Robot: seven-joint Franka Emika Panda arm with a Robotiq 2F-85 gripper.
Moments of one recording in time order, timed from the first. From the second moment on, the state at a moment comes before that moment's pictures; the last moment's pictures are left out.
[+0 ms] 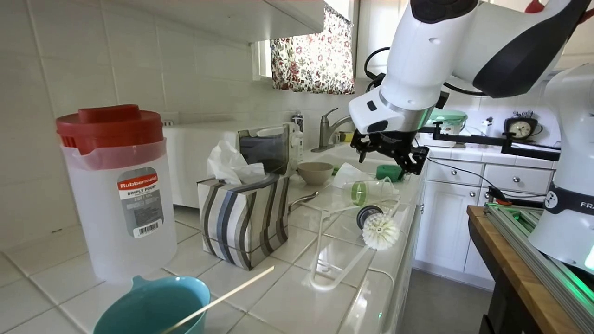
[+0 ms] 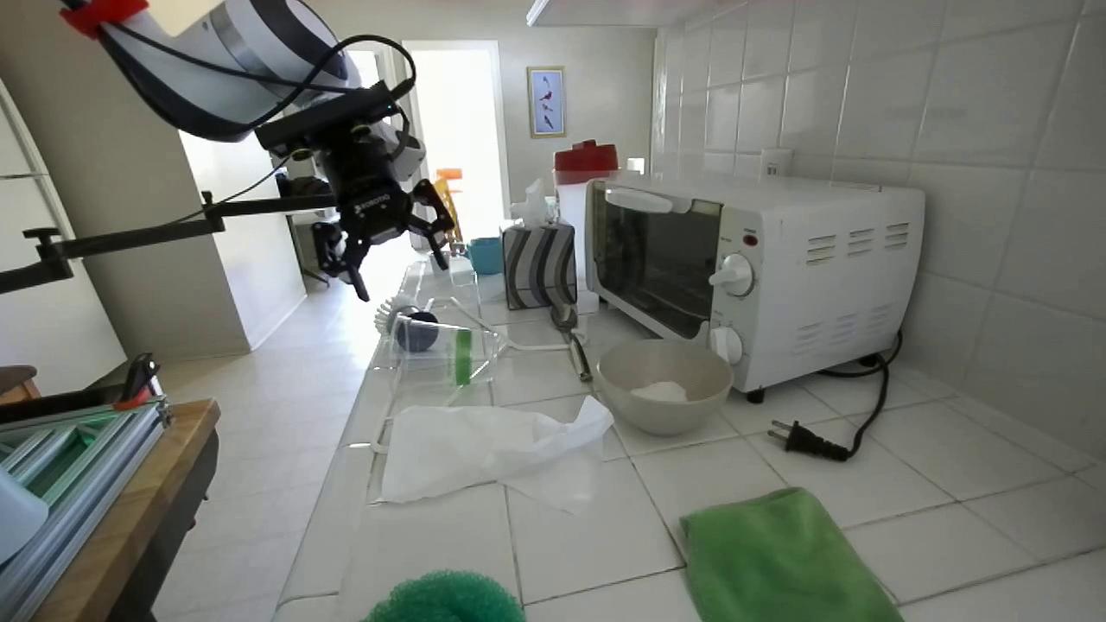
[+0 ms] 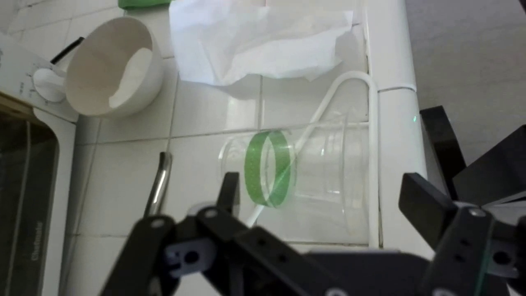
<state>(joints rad) 0.24 -0.10 0.23 -2.57 -0.84 2.11 -0.28</state>
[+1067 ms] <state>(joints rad) 0.20 -0.08 0.19 -2.58 -0.93 2.12 -0.14</state>
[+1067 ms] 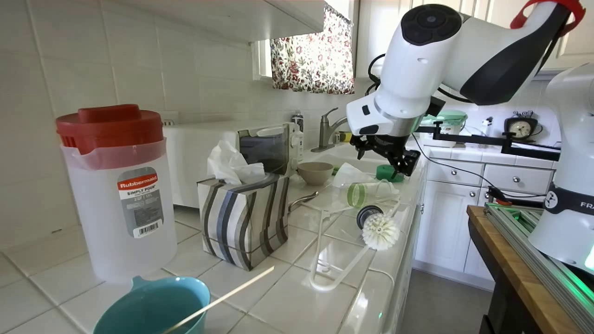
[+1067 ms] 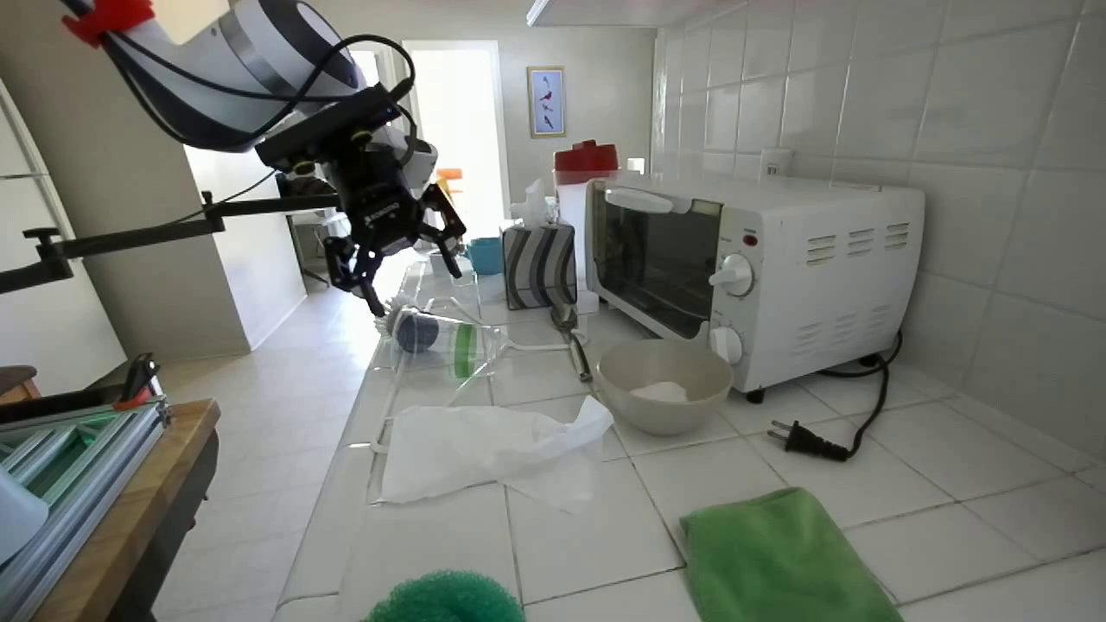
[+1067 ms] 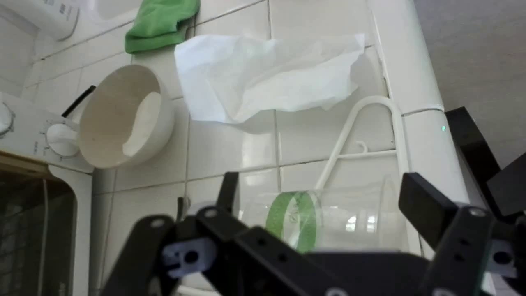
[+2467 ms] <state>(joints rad) 0.20 -0.06 0.20 -2.56 -0.91 2.14 -0.06</state>
